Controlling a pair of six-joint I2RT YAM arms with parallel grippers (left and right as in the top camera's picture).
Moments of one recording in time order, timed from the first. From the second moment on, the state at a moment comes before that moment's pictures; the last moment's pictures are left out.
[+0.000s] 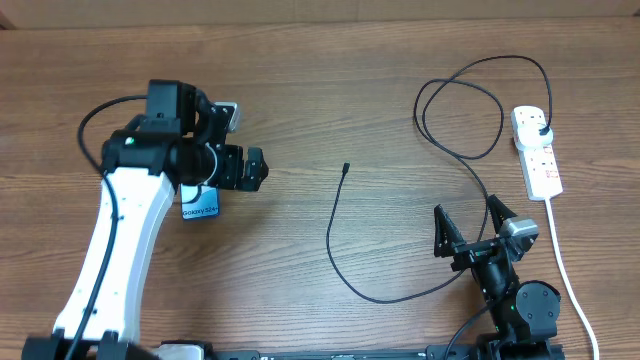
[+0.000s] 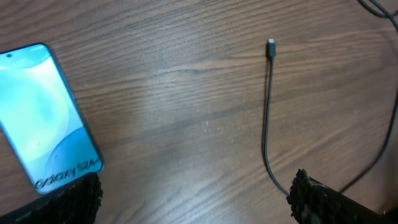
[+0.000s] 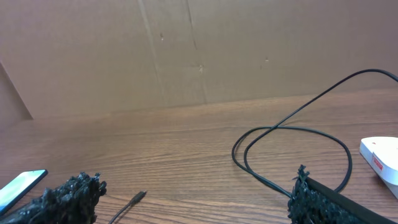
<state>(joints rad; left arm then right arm) -0.08 1.47 1.31 -1.05 0.33 0.02 0.08 0.01 0.02 -0.02 -0.16 0.20</state>
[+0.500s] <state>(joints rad) -0.08 1.62 1.31 -0.94 0.15 -0.20 0.08 0.01 0.02 -0.02 -0.16 0.20</state>
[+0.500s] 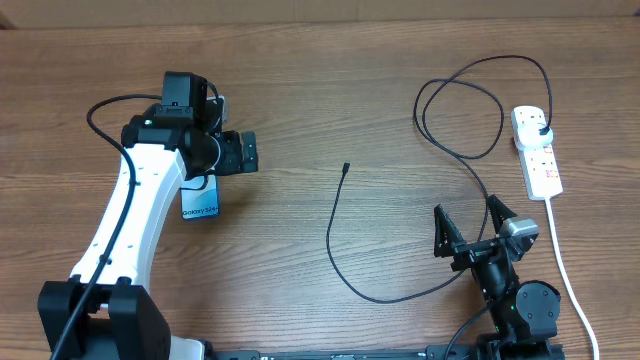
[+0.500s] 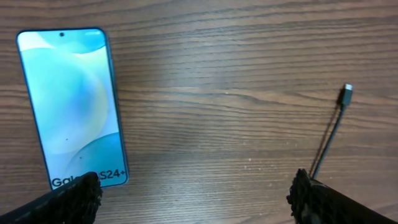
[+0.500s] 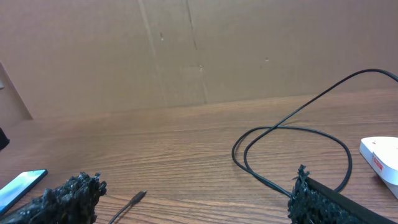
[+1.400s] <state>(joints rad) -0.08 1.69 1.31 -0.92 0.08 -0.26 0.08 0.01 0.02 -0.02 -0.16 0.20</state>
